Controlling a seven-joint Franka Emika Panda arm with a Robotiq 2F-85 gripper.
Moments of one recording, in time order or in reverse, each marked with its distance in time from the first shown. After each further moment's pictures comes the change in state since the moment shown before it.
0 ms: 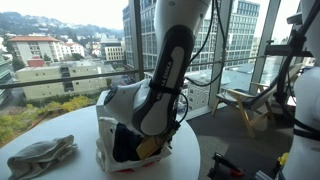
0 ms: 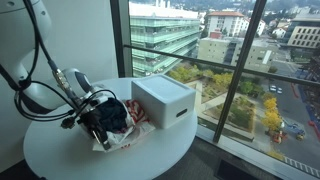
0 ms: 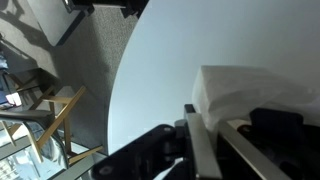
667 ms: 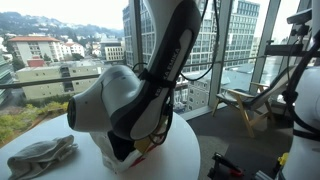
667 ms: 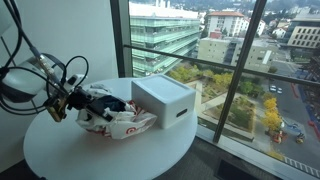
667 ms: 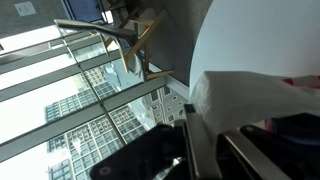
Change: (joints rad) arm 0.056 -0.066 0.173 0.094 -0.305 -0.545 0.132
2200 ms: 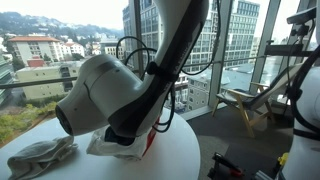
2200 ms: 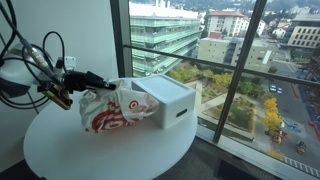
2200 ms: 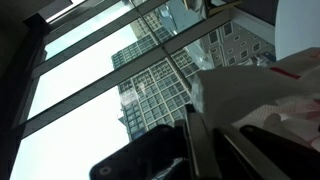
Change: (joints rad) arm -0.047 -0.049 0.138 0.025 -0.264 -0.346 0.098
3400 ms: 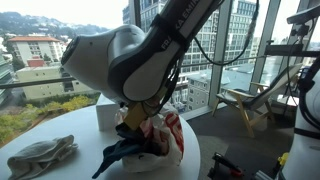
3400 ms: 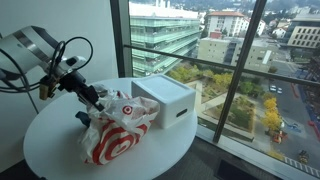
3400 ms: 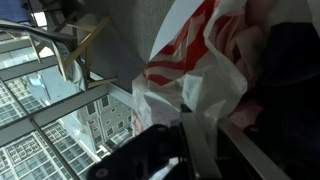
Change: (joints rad) arm -0.098 -0.191 -0.036 -0.083 0.456 0.562 -0.379
